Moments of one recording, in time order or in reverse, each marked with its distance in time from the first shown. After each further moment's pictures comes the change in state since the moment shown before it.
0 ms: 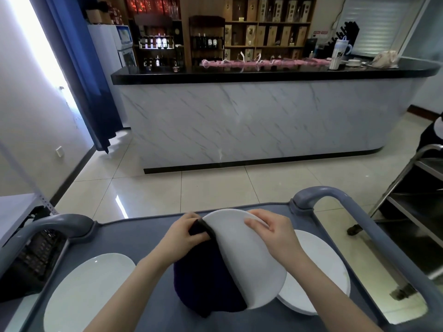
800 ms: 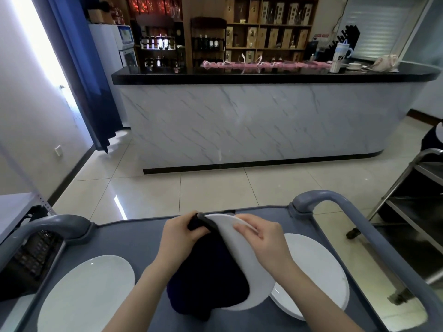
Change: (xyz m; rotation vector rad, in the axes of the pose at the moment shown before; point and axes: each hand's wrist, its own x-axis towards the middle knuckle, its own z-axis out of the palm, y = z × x) left_hand -0.001 0.017 0.011 0.079 0.398 0.123; right_hand -0.002 -0.007 0.013 -0.047 0.021 -0.145
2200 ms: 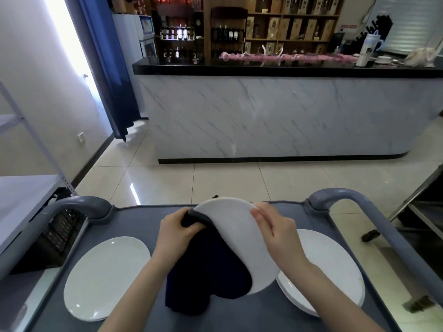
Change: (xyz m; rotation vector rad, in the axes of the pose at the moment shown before) left_hand -0.027 -0.016 -0.028 -0.158 0.064 -0.218; right_hand -0.001 0.009 0.016 -0.132 0.072 -0.106
